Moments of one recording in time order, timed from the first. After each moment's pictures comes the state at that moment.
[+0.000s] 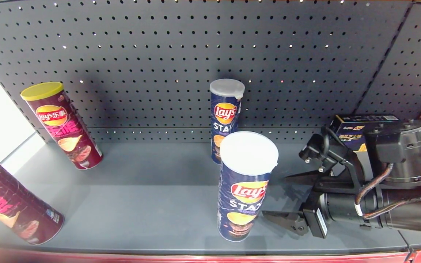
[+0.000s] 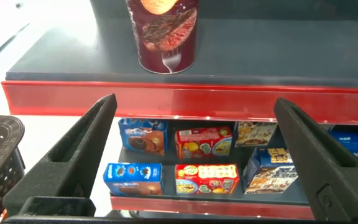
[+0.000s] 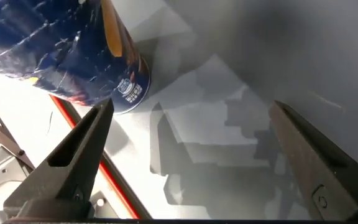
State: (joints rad) left arm 0.00 0.00 0.00 0.00 0.05 -0.01; right arm 0.69 1.49 -0.80 -0.19 0.13 -0.17
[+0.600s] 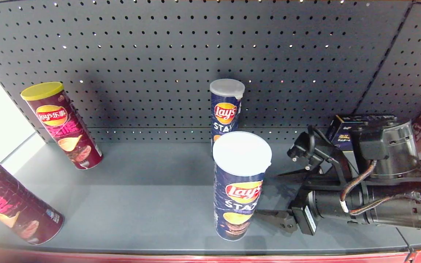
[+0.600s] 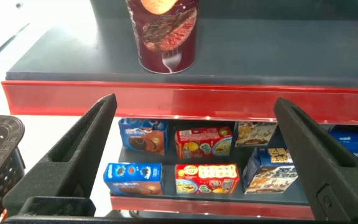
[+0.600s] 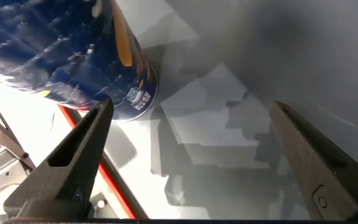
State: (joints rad) left arm 0.00 0.00 0.00 0.00 0.05 -0.01; right arm 0.72 1.54 -0.85 -0.20 0.13 -0.17
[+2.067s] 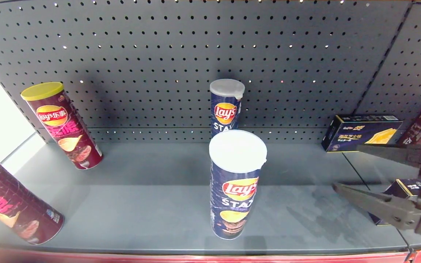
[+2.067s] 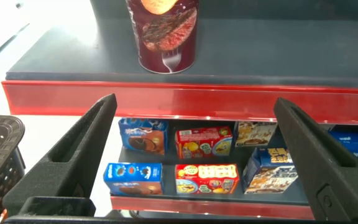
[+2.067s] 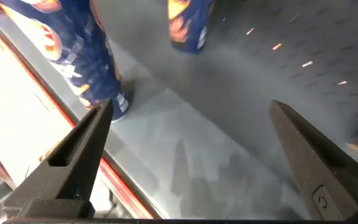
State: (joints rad) left arm 0.00 0.00 0.00 0.00 0.05 -0.01; right arm 0.64 1.06 -0.70 -0.20 0.07 -0.16
